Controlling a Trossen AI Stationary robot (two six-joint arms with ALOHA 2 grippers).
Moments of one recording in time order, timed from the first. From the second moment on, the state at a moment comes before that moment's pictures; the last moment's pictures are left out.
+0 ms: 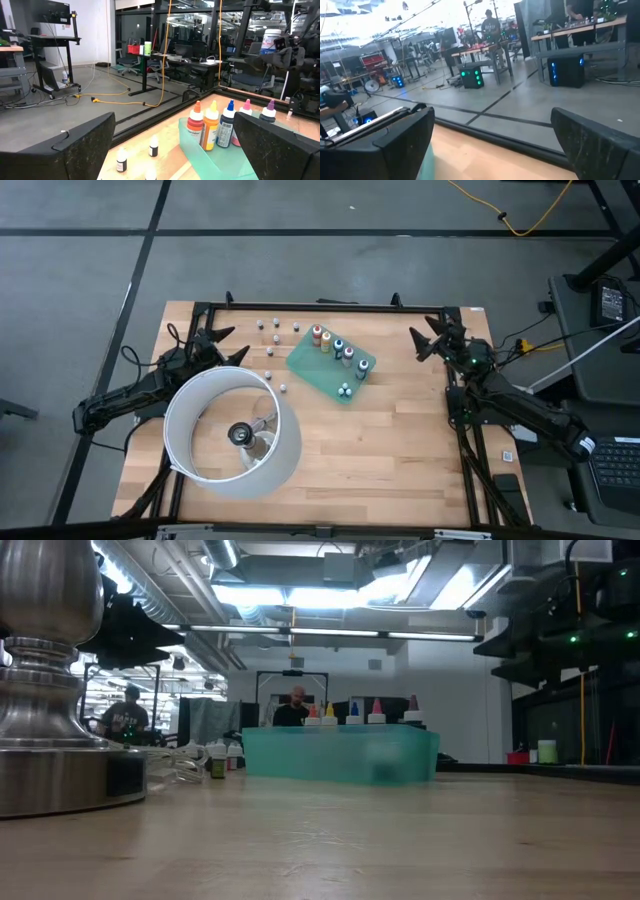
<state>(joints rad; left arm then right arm) 0.43 0.01 0.01 0.06 -0.29 -0.07 -0.77 0.35 0.01 0.43 0.06 0.26</state>
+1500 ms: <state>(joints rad) 0.43 0.01 0.01 0.06 -0.29 -0.07 -0.77 0.00 0.01 0.36 0.06 0.25</state>
